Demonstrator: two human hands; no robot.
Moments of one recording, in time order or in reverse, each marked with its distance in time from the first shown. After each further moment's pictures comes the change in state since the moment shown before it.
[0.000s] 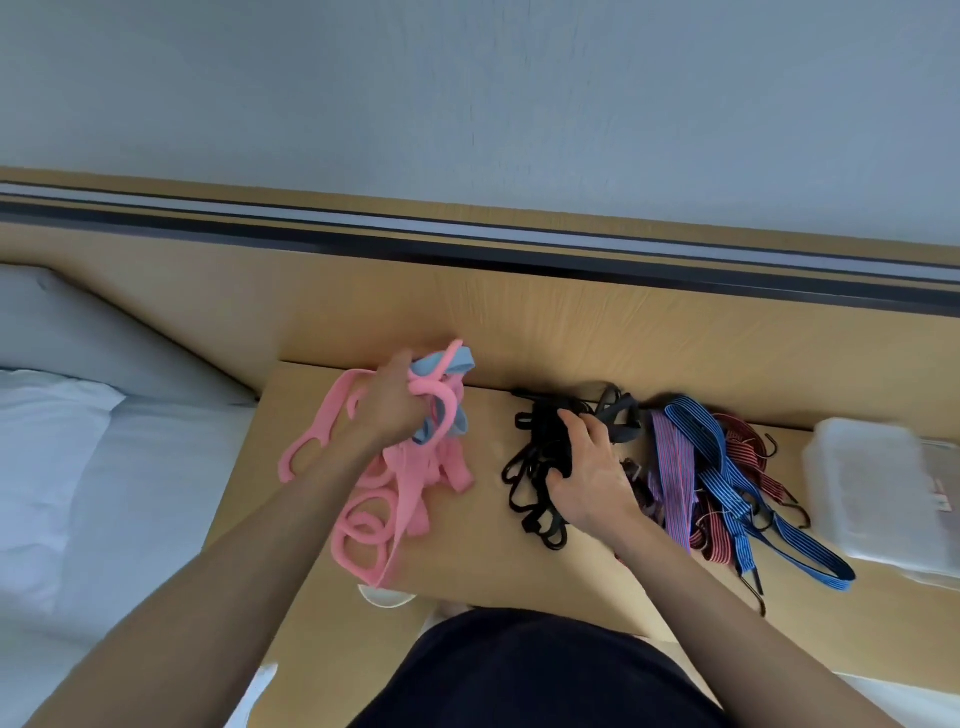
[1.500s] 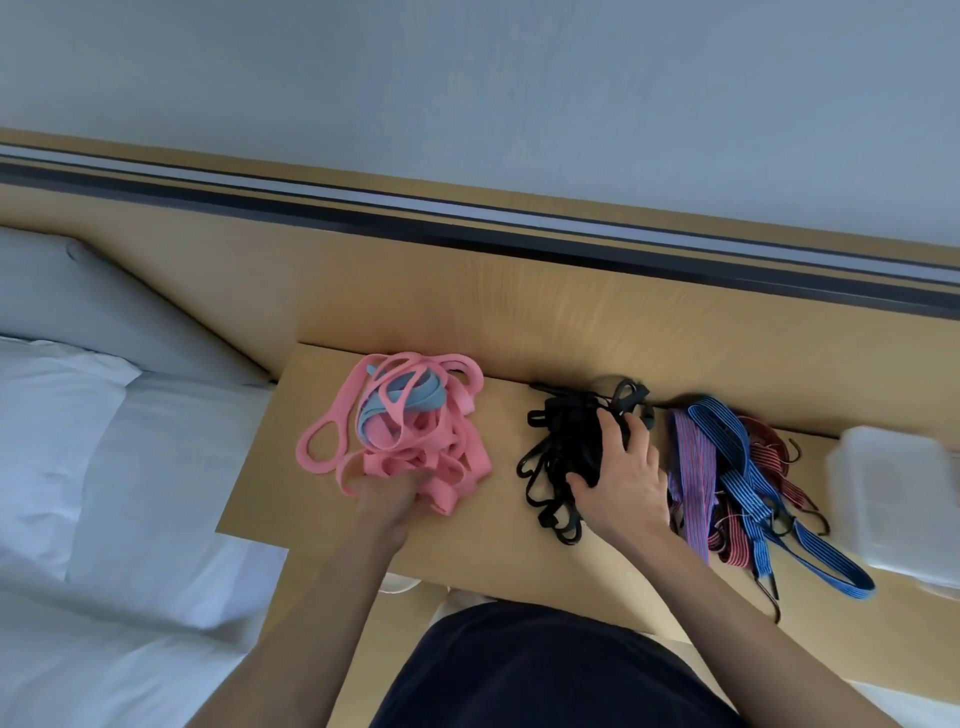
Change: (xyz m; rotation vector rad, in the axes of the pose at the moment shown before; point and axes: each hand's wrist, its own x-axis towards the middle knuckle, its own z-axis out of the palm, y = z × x) left_hand -0.076 -0.082 0.064 -0.978 0.239 -0.730; right_hand -0.005 0.011 0.014 -0.291 0.167 0.073
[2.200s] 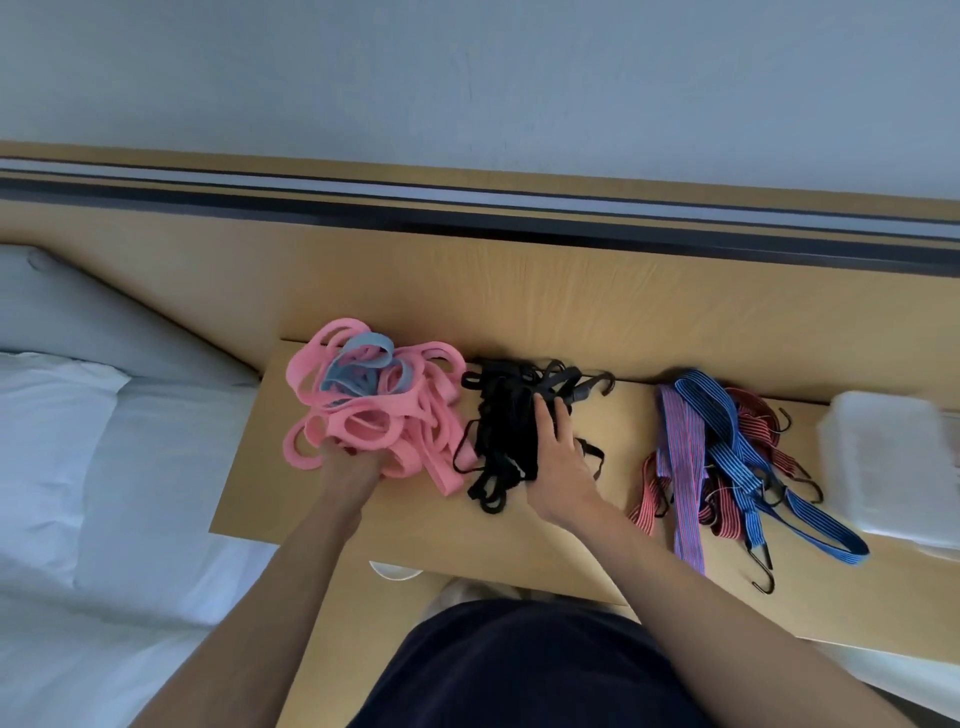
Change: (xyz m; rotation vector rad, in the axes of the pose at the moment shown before) left_hand -0.006 0.033 -0.016 0.244 -0.065 0.245; right_hand 0.014 -0.017 0.047 0.170 -0.233 -0.154
